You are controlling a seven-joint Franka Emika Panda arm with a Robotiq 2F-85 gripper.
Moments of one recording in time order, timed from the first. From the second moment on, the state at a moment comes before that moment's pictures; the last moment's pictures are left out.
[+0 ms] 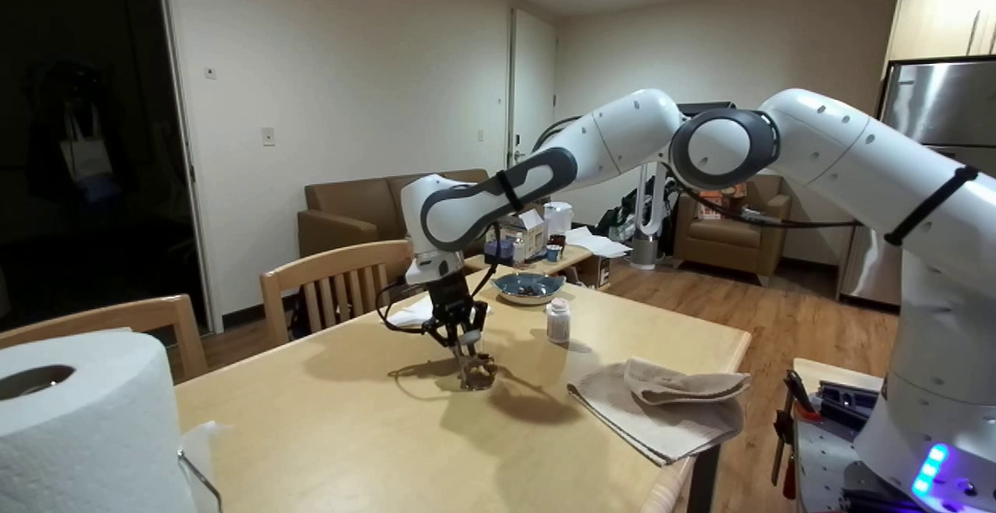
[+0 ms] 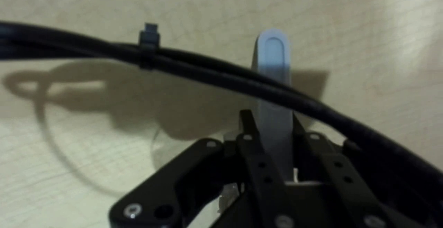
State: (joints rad) arm 0.12 1.03 0.16 -1.05 -0.14 1.79 -2.35
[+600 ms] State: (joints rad) arm 0.15 1.02 0.09 -1.04 -0.17 1.83 -2.22
